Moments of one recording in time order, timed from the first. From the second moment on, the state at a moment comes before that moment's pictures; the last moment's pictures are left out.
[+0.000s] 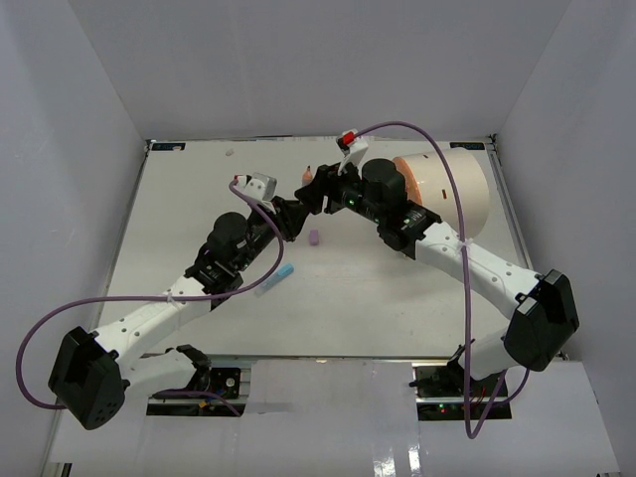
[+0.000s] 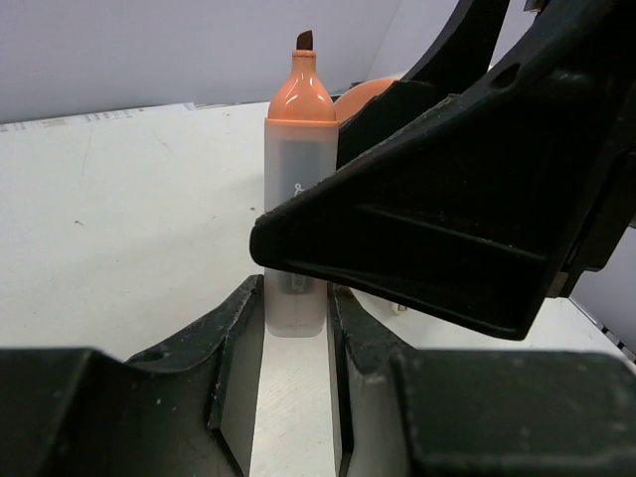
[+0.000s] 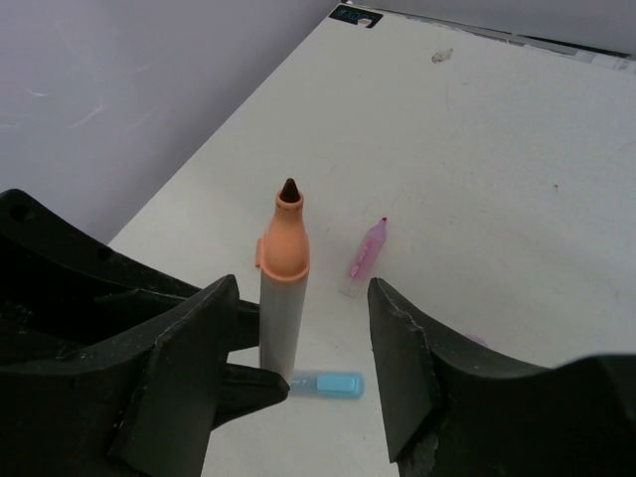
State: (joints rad) left arm -0.67 1.10 0.72 0.42 -0.02 -0.30; right arm 0.78 1.45 1.23 0.08 -0.12 0.36
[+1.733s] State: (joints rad) left arm -0.39 1.03 0.78 -0.33 -0.27 -0.61; right arm 0.77 1.13 0.86 -0.01 0.06 0.13
